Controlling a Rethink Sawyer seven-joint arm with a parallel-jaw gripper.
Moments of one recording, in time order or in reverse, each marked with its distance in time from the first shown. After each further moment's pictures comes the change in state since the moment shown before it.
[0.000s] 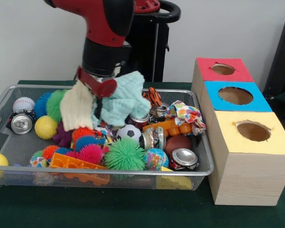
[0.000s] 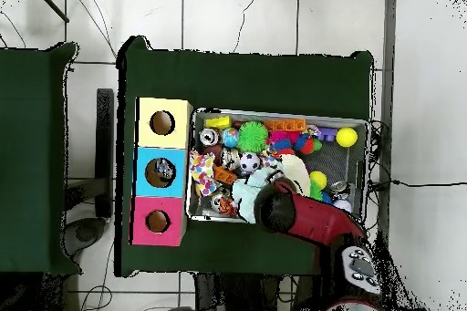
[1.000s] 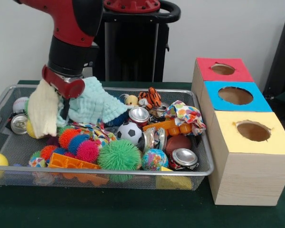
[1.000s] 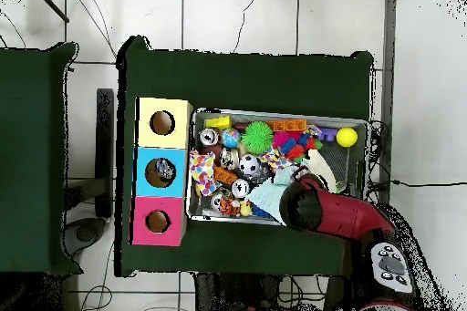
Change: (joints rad) arm -0.083 0.008 0.000 -0.109 -0.191 0.012 0.000
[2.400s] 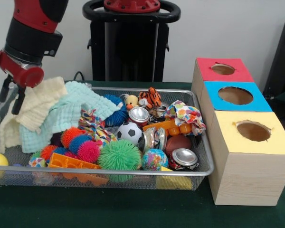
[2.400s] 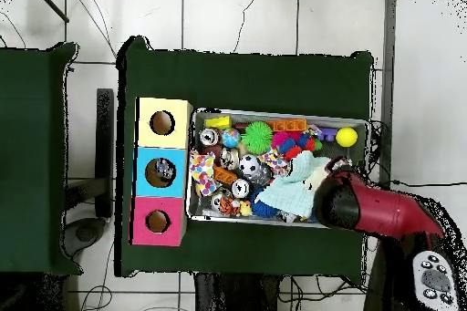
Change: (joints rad) arm -0.088 -0.073 0.014 -0.106 -0.152 0.048 0.000
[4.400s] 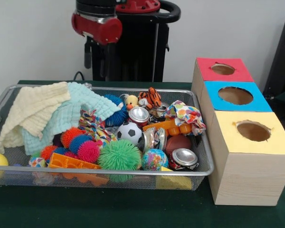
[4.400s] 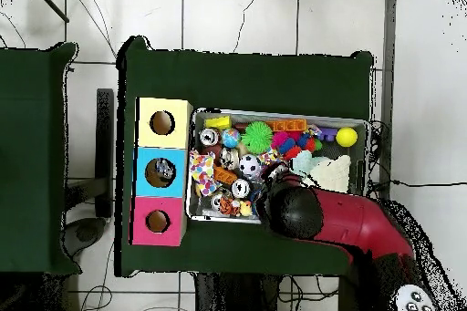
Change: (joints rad) arm -0.044 -0.326 0.330 0.311 0.167 0.274 -0.001
